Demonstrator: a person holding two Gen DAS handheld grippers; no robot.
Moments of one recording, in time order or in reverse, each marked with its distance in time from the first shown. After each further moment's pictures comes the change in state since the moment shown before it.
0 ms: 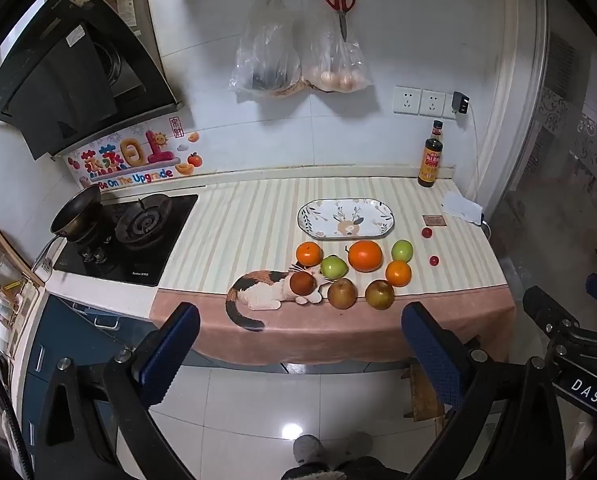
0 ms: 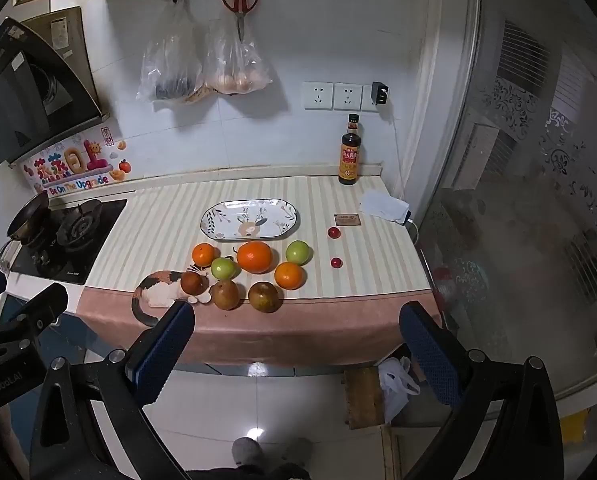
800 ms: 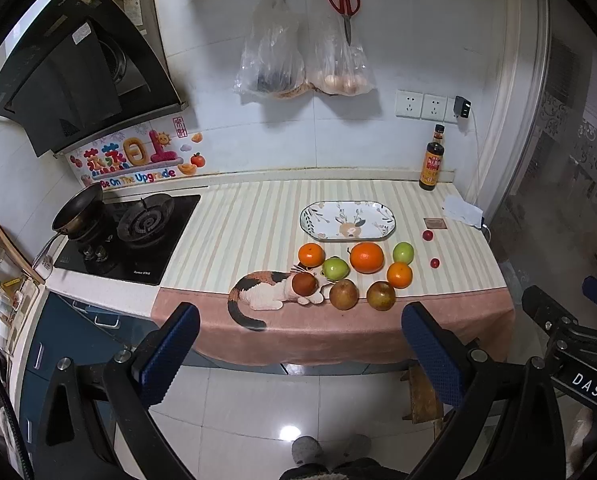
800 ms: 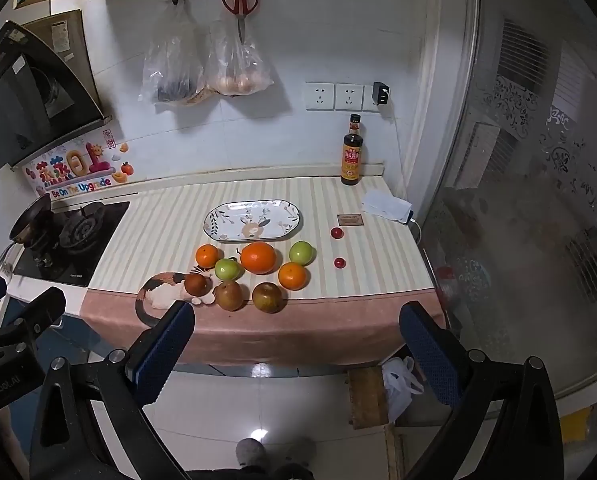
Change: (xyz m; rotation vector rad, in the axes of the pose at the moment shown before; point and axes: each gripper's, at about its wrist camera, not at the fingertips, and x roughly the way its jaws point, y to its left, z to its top) left arm -0.003 0.006 -0.002 -0.011 -0.008 -0.010; right arm -0.005 0.003 -0.004 0.016 -0.002 0.021
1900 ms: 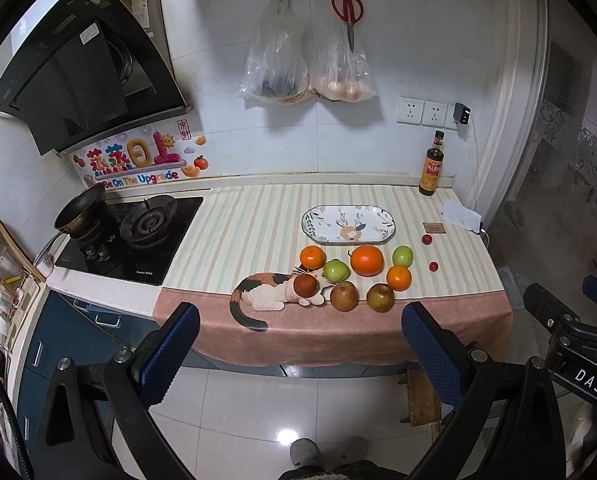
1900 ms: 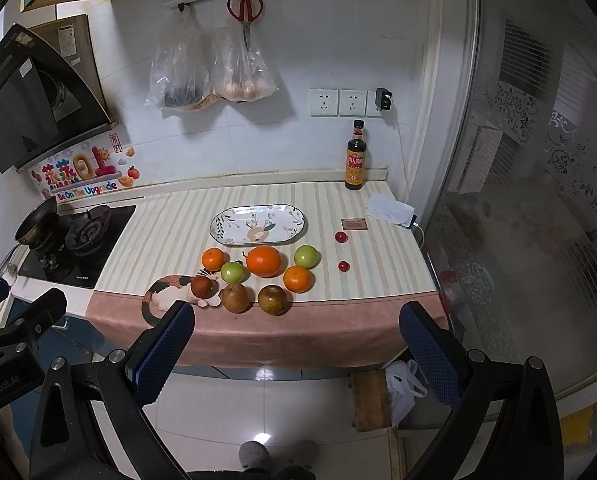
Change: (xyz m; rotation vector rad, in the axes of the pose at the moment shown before) left arm -0.011 0.004 -0.001 -0.018 -0.025 -0.001; right arm -0.016 0.000 0.002 0.003 -0.025 0.010
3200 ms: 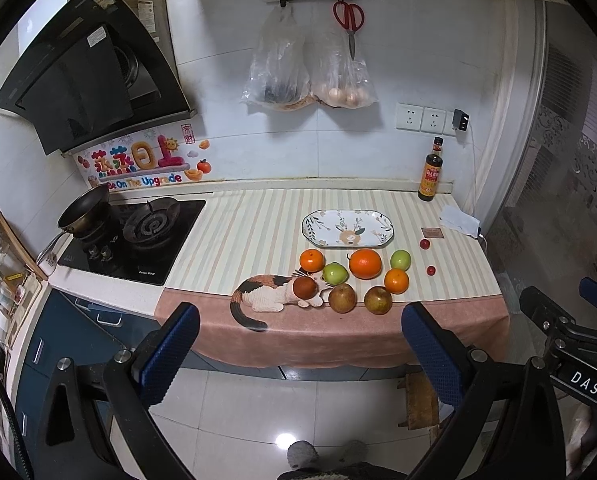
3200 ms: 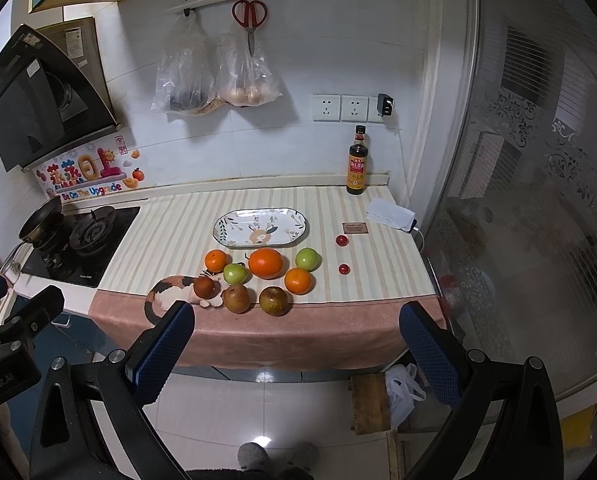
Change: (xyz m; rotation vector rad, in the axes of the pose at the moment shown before) left arm -0.012 0.003 -0.002 -0.003 -0.018 -0.001; right arm -0.017 -0.004 -0.007 -0.013 -0.014 0.017
